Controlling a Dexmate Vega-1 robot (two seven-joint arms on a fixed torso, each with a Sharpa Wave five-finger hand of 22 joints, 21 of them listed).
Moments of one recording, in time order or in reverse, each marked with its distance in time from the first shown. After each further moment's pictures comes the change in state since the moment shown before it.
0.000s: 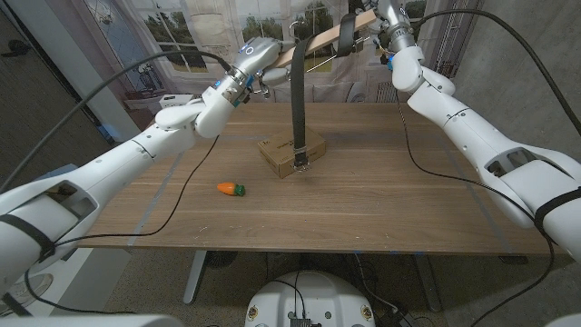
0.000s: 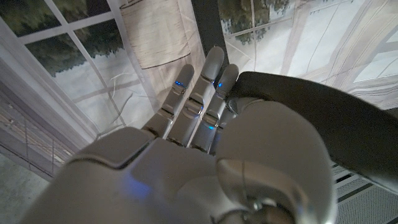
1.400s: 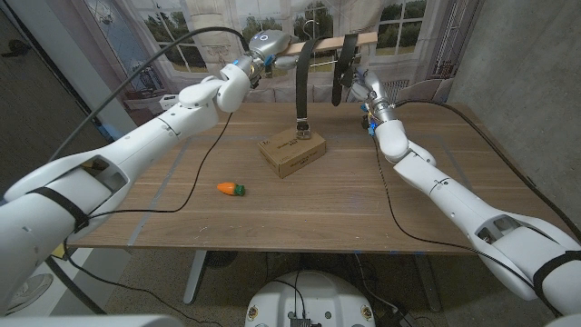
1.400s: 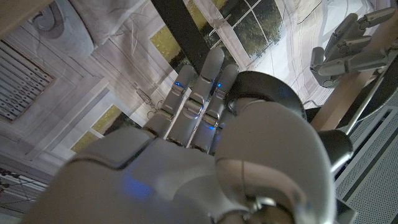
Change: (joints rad) left arm -0.147 -0.162 0.062 0.097 0.008 0.337 -0.295; left_hand -0.015 -0.009 0.007 -0.004 -0.006 -0.001 -0.003 0.008 -0.019 0.002 -0.003 0.000 0.000 0.000 0.000 0.000 -0.002 0.000 0.000 0.006 -0.003; right arm -0.374 0.025 0.053 -0.095 0.311 0.327 -0.017; right_hand 0.001 0.000 0.008 0.000 -0.002 -0.006 0.006 0.000 0.000 0.002 0.005 0.000 0.000 0.000 0.000 0.000 0.000 -0.010 -0.001 0.008 0.000
